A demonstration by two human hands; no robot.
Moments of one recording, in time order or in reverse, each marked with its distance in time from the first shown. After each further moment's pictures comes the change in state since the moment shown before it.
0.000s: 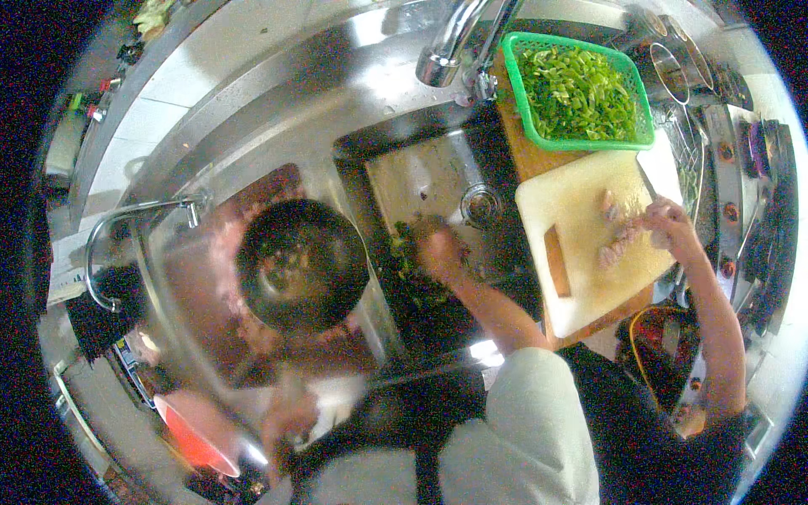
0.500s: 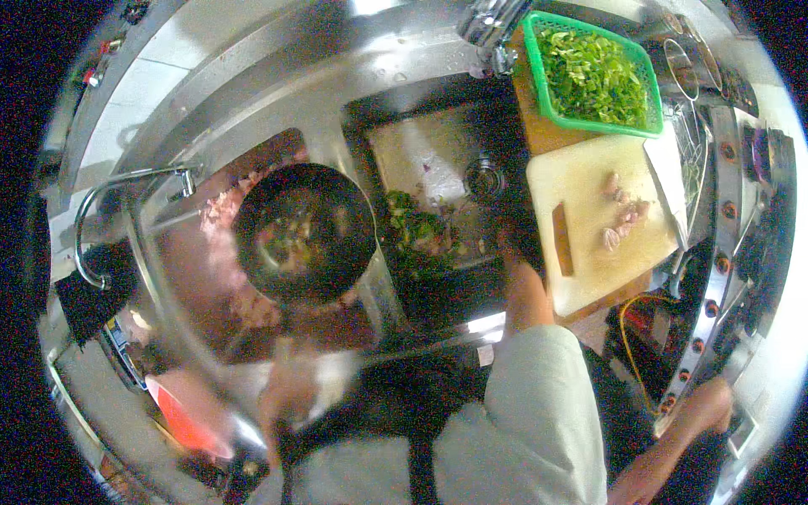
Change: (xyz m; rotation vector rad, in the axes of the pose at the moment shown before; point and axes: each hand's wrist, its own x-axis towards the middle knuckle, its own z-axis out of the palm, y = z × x) left_hand 0.002 -0.005 -0.005 0.022 -0.007 -0.003; right_hand -0.030 0.128 0.006 0.315 0.048 0.859
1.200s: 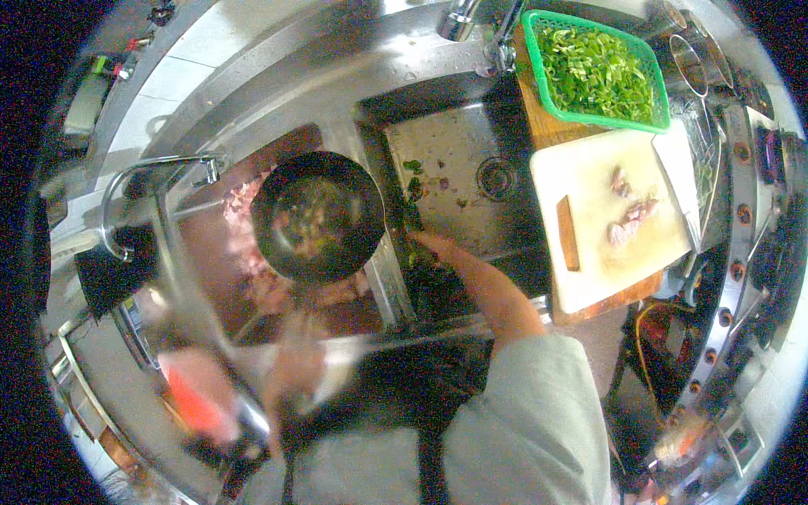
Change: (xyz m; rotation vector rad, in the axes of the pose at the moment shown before) left_hand 0.004 -0.008 0.005 0.115 0.016 0.019; right_hand -0.118 -0.060 0.092 0.388 -1.291 -0.071
